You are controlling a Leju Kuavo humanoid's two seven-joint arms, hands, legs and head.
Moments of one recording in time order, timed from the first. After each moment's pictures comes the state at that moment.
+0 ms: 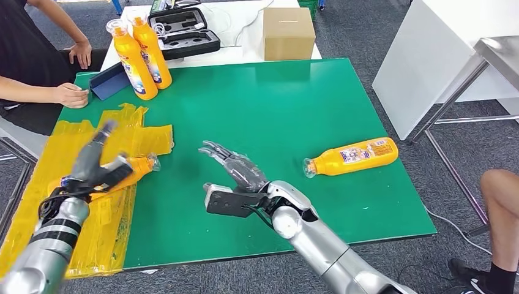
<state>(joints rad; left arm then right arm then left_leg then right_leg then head) -0.52 0.16 0.12 -0.78 -0.74 0.31 -0.52 -0.48 0.10 0.71 -1.13 0.50 -0.01 -0.25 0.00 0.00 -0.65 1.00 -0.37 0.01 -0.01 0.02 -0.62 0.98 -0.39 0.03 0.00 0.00</state>
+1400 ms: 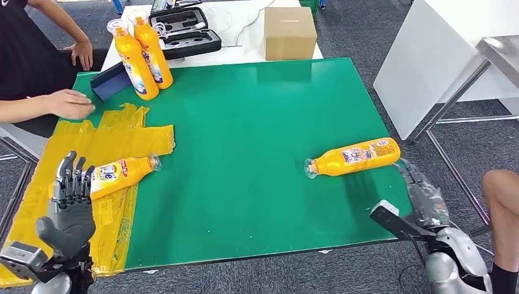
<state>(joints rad) 0.07 -0.12 0.25 -1.64 -0.11 -0.19 -0.59 0.02 -0.32 -0.13 -1.46 0.86 -0.10 -0.29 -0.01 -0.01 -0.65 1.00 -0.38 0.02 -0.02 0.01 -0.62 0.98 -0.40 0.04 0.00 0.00</state>
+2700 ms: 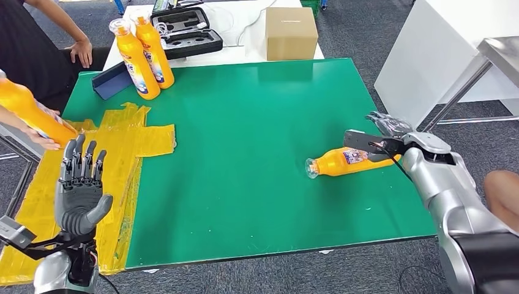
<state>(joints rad) -0.05 -0.07 0.22 -1.53 0.11 -0.35 -0.51 -0.87 -0.34 0.32 -0.57 1.08 0.18 -0.20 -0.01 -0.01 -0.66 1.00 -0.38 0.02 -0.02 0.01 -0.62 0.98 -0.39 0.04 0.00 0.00</state>
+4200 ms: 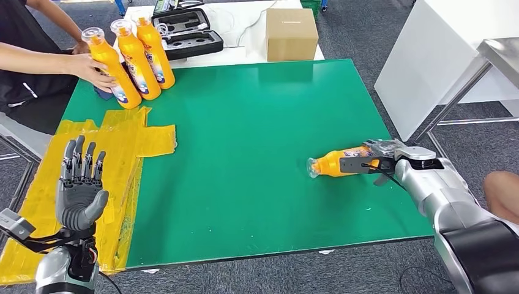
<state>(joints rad) -0.10 -0.05 0.25 -1.42 0.16 -0.37 -0.51 -0.90 -0.33 0.55 -0.35 1.09 0.31 -0.17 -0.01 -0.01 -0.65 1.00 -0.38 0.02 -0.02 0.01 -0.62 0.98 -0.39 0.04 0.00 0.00</state>
